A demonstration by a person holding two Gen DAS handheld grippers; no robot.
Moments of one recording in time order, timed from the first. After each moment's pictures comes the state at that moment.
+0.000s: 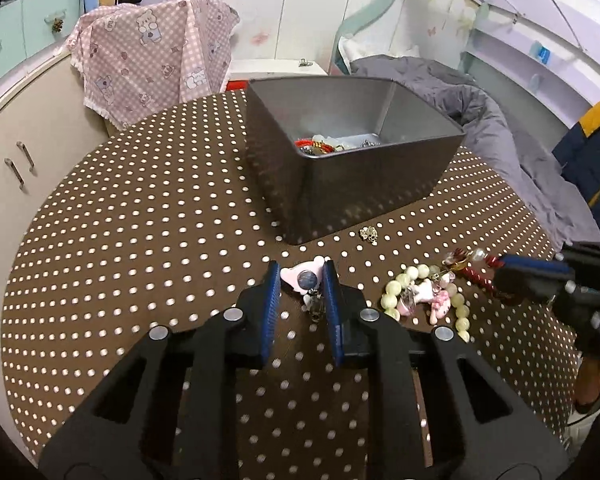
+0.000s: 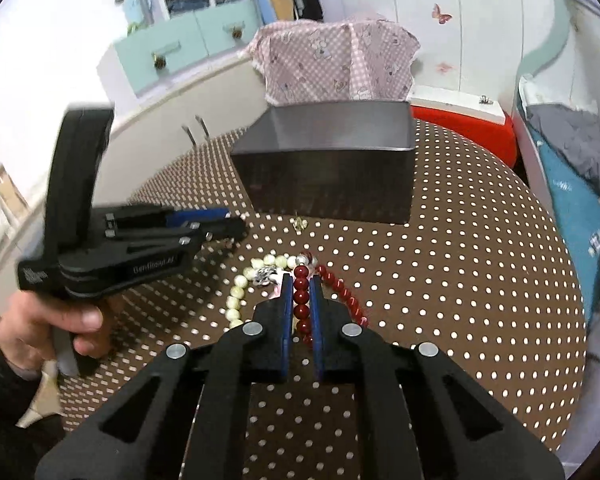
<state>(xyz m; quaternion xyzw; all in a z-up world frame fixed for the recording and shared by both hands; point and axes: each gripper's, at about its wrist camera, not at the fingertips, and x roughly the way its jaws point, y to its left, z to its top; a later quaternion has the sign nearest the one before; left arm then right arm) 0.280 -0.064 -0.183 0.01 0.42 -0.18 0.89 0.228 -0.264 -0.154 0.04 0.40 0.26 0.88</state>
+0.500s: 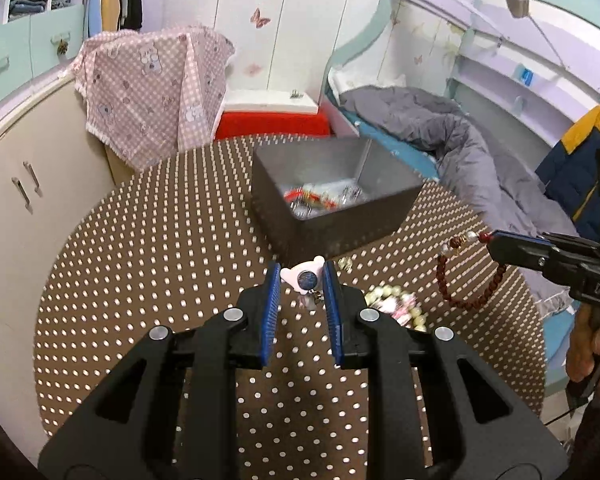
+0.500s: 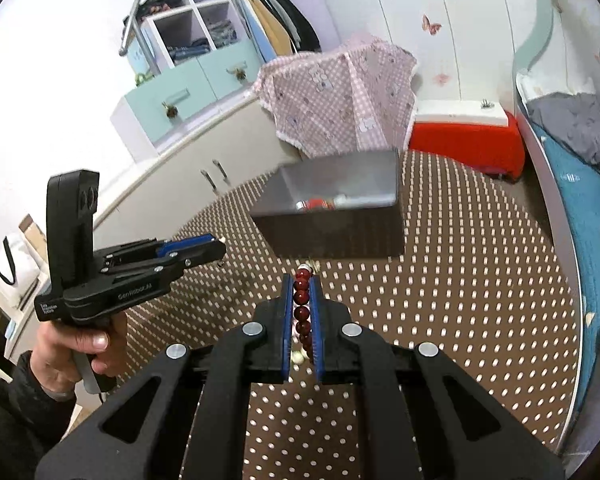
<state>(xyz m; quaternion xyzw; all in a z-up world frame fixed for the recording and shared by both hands) 0.257 -0.047 -0.132 0.00 0.36 -0.20 0.91 0.225 -0.283 -0.103 0.09 0.36 0.28 0.89</state>
